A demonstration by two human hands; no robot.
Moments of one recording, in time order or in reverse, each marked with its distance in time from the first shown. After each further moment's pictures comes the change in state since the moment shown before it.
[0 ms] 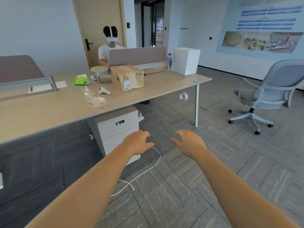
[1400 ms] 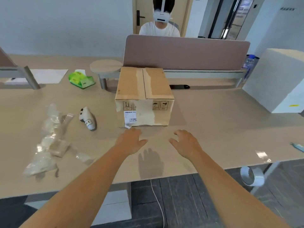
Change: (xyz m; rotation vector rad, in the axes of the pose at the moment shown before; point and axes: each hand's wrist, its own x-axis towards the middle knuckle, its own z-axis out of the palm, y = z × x) left_hand 0.689 -0.214 -0.113 -0.143 0.125 -0.524; right_hand 0.809 0.014 0.003 0.051 -0.255 -0.334
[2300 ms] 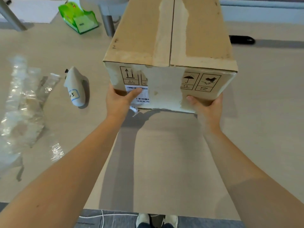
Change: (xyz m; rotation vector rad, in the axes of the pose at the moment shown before) left_hand 0.164 -0.086 0.051 -1.216 0.705 -0.351; right_hand 0.207 0.016 0.079 1.175 0.258 0.090
